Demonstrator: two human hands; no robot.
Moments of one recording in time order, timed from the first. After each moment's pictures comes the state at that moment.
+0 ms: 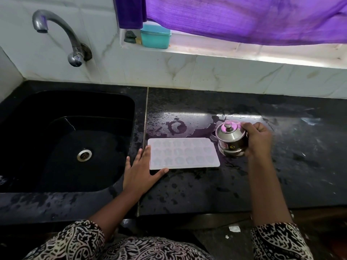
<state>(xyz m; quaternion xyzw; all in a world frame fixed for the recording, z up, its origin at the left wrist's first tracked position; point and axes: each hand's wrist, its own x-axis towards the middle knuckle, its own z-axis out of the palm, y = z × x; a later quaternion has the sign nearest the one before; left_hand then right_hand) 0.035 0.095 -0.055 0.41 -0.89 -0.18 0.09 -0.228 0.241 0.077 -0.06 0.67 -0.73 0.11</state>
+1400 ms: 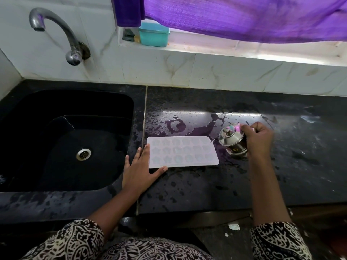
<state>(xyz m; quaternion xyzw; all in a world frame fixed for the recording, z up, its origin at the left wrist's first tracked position) 0.035 0.095 -0.055 0.40 -0.89 -0.18 0.10 -0.214 0.252 0.085 -0.09 0.78 -0.61 0.05</state>
